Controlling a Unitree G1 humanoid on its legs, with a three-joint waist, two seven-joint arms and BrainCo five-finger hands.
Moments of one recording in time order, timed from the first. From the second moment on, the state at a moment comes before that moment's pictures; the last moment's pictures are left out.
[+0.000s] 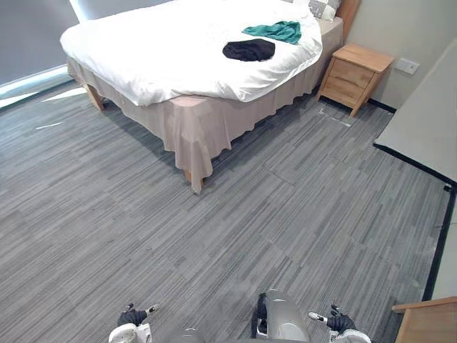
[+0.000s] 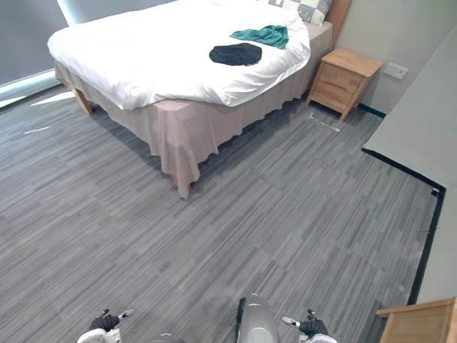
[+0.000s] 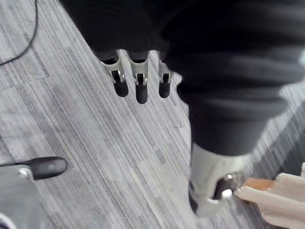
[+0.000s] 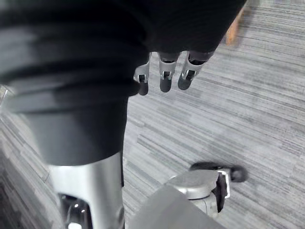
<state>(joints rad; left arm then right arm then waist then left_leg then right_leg) 0.06 0.21 0.25 0.96 -0.12 -0.01 0.10 0.09 -0.16 -0.35 0.95 0.02 -0.01 0.04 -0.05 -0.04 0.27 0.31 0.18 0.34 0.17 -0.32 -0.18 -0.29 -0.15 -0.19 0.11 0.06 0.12</state>
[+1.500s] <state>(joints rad) 0.11 0.07 0.34 0.90 -0.26 -0.10 0.14 0.10 -0.20 -0.38 1.00 0.01 0.01 0.07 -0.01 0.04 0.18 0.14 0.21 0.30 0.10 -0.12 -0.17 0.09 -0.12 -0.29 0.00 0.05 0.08</state>
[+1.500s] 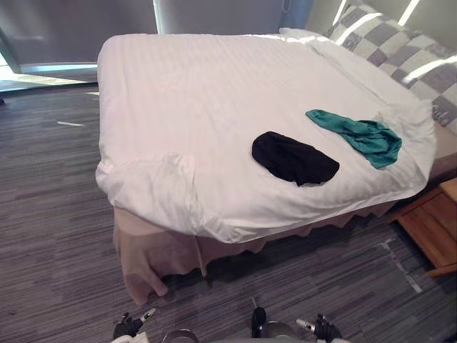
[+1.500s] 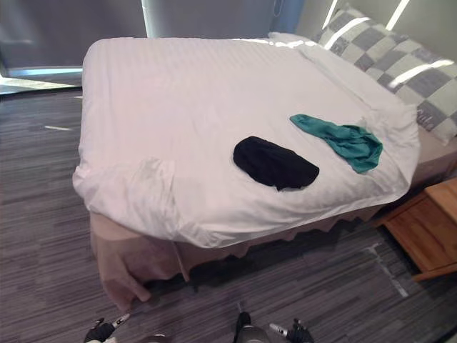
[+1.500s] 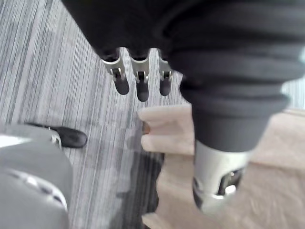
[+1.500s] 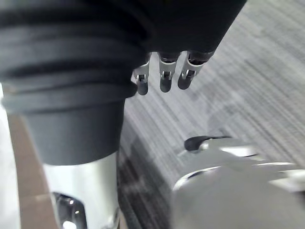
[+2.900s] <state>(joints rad) -0.78 0.52 0.02 0.78 0.10 0.15 0.37 0.13 -0.14 -0.14 0.77 0.09 -0.04 0.01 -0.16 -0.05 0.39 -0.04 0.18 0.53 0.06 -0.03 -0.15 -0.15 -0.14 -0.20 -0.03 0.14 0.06</state>
